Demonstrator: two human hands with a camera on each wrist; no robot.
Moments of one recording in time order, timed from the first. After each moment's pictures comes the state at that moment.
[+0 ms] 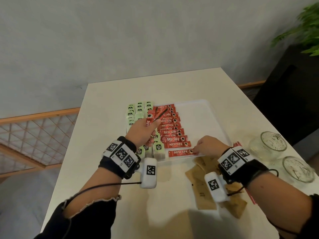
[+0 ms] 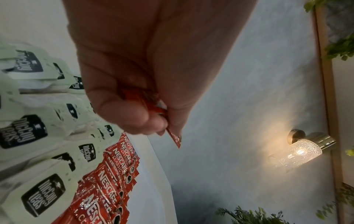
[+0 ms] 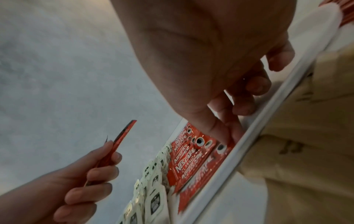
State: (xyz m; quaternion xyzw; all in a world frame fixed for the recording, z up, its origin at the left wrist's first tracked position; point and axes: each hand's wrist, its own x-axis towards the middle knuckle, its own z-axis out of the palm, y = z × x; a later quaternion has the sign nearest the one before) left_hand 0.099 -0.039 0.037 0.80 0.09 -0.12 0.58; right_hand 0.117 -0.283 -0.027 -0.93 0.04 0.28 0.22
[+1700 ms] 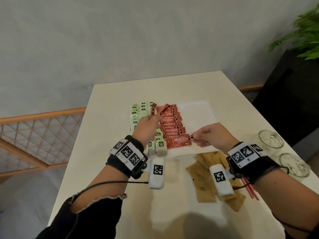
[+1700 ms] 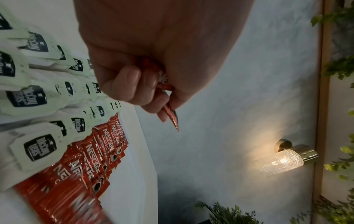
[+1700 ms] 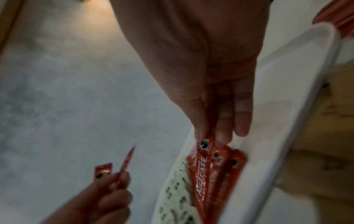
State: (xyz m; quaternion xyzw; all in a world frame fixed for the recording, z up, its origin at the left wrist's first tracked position) left_hand 0.083 -0.053 0.054 0.75 0.14 -0.08 0.64; right_hand 0.087 -0.287 0.026 -0.80 0.03 0.17 0.58
